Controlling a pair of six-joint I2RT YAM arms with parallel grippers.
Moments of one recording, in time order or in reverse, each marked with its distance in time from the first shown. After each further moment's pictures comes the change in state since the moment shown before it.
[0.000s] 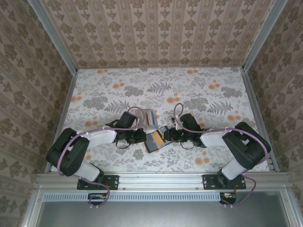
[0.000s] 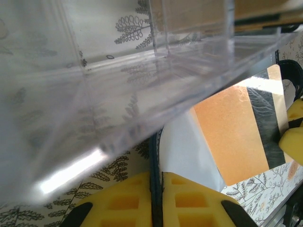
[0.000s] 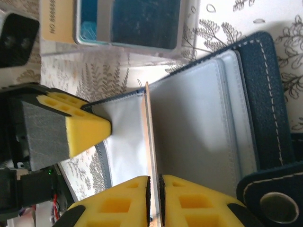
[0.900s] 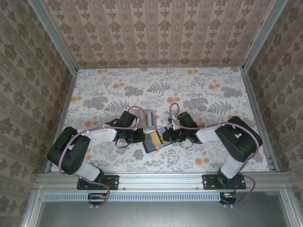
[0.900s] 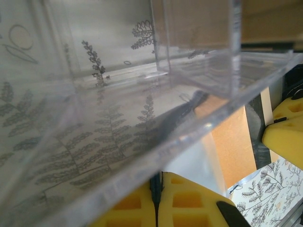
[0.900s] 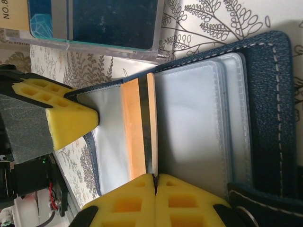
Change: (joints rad) left arm 0.013 0.022 0.021 -0.044 -0.011 0.069; right arm -0.005 0.116 0.076 -0.041 -0.085 -0.040
